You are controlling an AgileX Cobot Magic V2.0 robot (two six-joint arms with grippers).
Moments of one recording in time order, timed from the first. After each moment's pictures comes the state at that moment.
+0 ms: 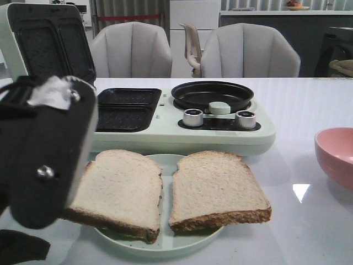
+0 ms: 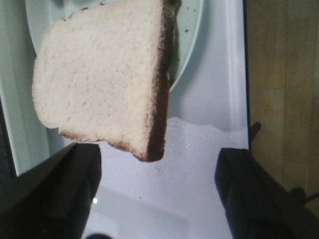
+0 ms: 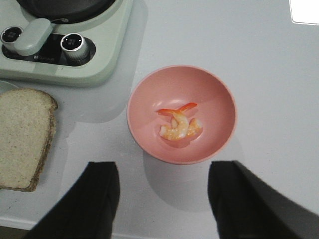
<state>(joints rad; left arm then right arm) -1.05 1.36 -0.55 0.98 0.51 -0.11 -0.01 0.73 -0.68 0.09 0.73 -0.06</state>
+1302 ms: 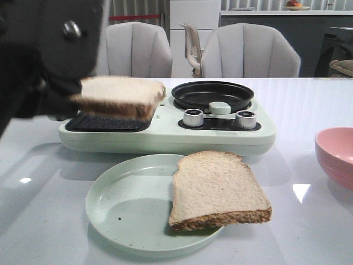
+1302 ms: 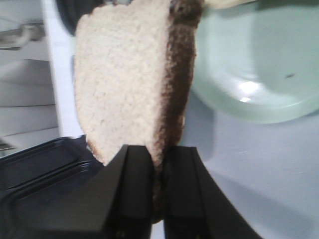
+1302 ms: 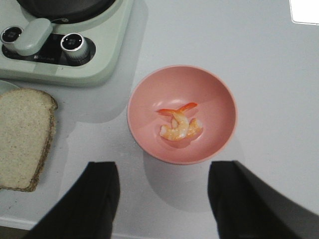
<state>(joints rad) -1.08 1.25 -0.69 1.23 0.73 -0.24 -0.01 0.73 -0.68 0.09 0.73 -0.06</state>
